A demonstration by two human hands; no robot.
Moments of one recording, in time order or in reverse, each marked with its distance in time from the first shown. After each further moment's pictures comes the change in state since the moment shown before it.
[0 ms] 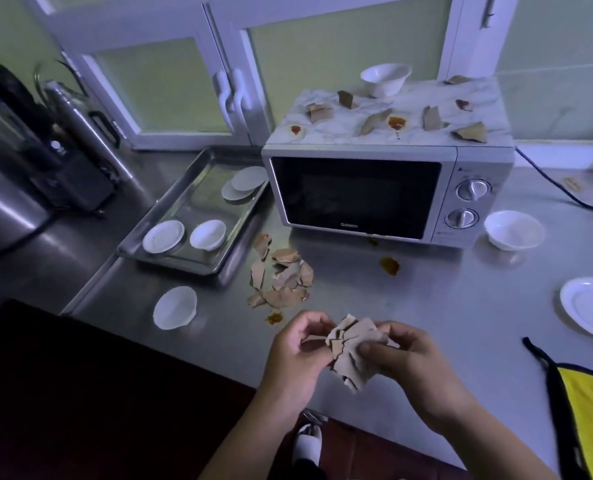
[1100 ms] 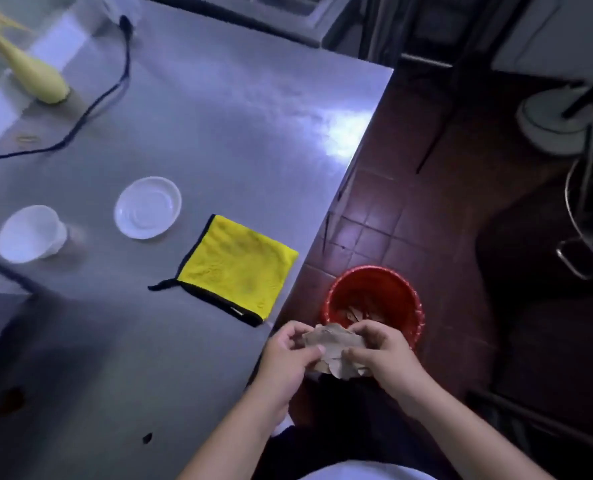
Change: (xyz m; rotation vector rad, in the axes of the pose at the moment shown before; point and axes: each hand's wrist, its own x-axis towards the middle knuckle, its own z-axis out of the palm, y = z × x) left_hand -0.090 -0.190 0.276 0.772 -1.210 -0.509; right_hand -0.274 0.168 -0.155 0.502 1.312 0.160
